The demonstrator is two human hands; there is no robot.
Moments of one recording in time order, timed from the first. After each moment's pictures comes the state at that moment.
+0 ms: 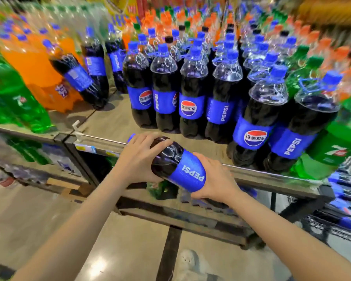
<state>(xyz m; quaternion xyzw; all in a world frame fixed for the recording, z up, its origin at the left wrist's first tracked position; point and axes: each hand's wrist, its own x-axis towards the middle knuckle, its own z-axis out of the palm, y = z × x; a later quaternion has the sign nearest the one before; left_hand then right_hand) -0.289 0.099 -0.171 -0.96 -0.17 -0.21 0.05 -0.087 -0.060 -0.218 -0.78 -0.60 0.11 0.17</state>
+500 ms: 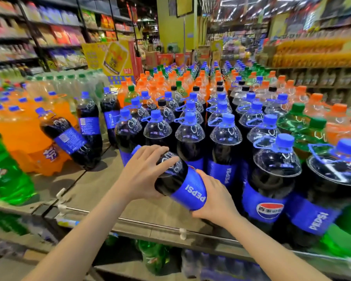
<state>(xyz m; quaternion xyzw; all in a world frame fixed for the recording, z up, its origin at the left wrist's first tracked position) -0.195 0.217 -0.099 -0.95 -0.08 -0.25 0.16 -0.013 0.058 -0.182 -0.79 -0.55 0.03 0.28</state>
